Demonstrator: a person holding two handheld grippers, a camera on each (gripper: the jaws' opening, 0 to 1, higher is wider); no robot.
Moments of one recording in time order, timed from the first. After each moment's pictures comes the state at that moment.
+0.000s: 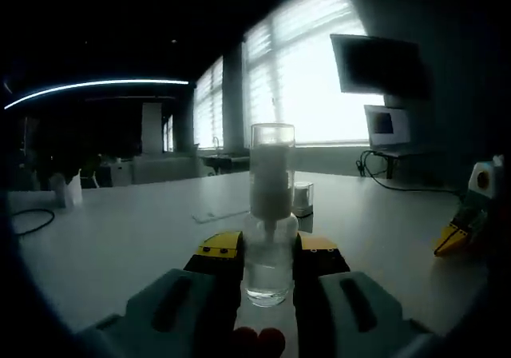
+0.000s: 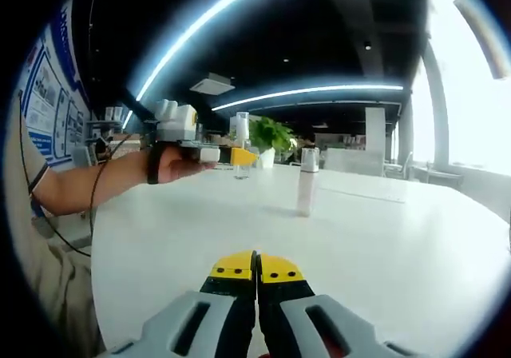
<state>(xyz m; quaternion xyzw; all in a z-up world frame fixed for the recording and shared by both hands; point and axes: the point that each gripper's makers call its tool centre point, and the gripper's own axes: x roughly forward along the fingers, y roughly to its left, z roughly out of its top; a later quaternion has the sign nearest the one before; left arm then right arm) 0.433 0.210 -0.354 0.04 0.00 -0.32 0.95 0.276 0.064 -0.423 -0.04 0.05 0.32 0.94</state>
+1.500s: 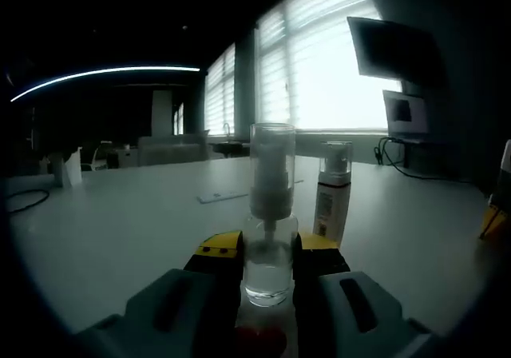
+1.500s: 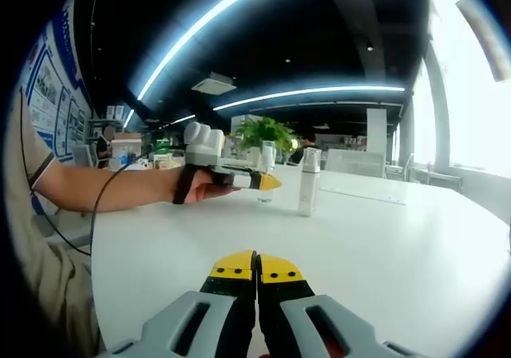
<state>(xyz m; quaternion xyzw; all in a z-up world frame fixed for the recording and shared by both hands) 0.489 0.202 -0.406 0.03 0.04 -0.29 0.95 0.276 0.065 -0.423 -0.05 0.05 0.32 0.94</state>
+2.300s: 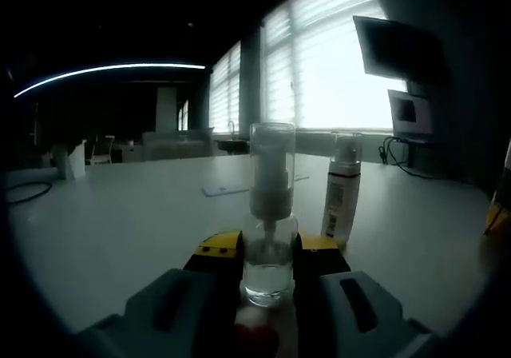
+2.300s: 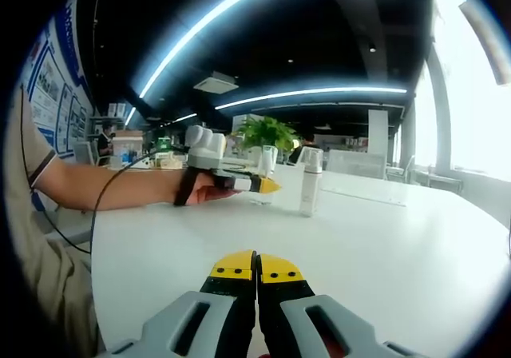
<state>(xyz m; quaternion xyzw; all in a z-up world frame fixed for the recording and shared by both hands) 0.496 0.211 -0.418 0.02 0.04 -0.29 0.96 0.273 0.069 -0.424 -0.05 0.05 0.33 0.94</state>
